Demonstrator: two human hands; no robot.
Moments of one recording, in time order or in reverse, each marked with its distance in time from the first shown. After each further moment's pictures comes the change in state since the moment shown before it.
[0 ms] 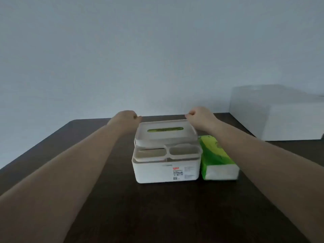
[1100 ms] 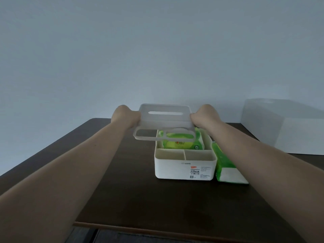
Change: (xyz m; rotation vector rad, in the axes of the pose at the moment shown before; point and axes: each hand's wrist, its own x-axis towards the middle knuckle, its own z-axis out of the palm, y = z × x) left_hand -0.035 -0.040 -0.043 -0.453 0.256 -0.299; right_hand -0.033 -0.074 -0.001 -0.015 0.142 0.131
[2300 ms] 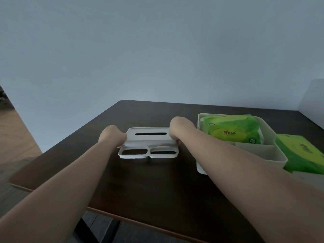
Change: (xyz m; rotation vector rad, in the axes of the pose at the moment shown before) left_hand 0.033 -0.182 -0.031 0.421 -0.048 -0.276; right_hand -0.017 -0.108 0.173 -0.588 -0.602 -0.151
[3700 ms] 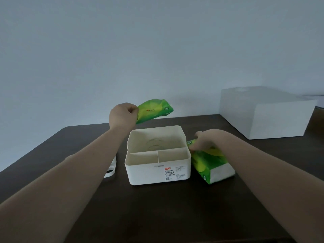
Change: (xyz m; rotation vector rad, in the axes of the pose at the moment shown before) left_hand -0.111 0.233 0.008 -0.493 0.225 0.608; right_hand -0.090 0.264 -0.016 0.197 -0.080 0.280
